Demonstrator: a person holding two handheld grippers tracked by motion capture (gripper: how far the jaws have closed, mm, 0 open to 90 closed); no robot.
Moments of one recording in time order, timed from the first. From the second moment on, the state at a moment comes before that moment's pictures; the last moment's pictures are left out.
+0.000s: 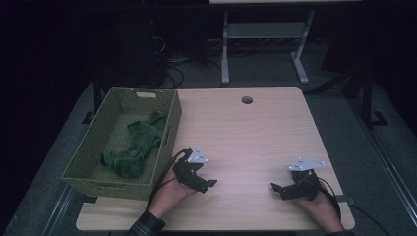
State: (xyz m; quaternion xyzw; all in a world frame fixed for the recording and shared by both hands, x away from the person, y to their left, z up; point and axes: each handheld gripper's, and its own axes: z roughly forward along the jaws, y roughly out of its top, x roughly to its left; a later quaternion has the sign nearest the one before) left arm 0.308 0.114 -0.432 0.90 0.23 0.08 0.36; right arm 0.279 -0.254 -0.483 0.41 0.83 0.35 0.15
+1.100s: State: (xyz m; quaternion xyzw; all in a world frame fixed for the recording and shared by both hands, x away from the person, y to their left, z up) left arm 0.310 0.117 -0.381 0.89 0.22 0.07 0.39; right arm 0.279 -0.254 -0.483 0.41 0.83 0.35 0.15
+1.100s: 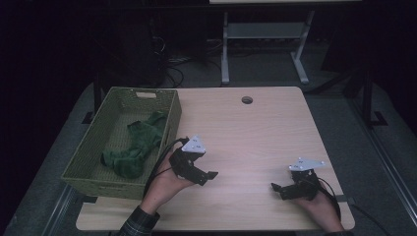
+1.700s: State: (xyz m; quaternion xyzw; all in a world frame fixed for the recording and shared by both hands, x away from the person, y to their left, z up) left arm 0.323 0.128 -0.353 0.89 0.22 0.09 0.40; right arm 0.279 -0.254 -0.483 0.41 0.83 0.35 0.15
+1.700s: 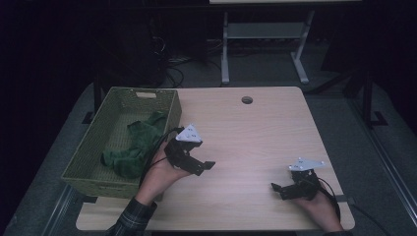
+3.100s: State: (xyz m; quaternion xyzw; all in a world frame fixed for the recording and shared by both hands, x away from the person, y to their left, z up) left arm 0.349 0.207 -0.335 0.87 0.28 0.13 0.39; right arm 0.279 -0.254 -0.483 0.41 0.83 0.35 0.15
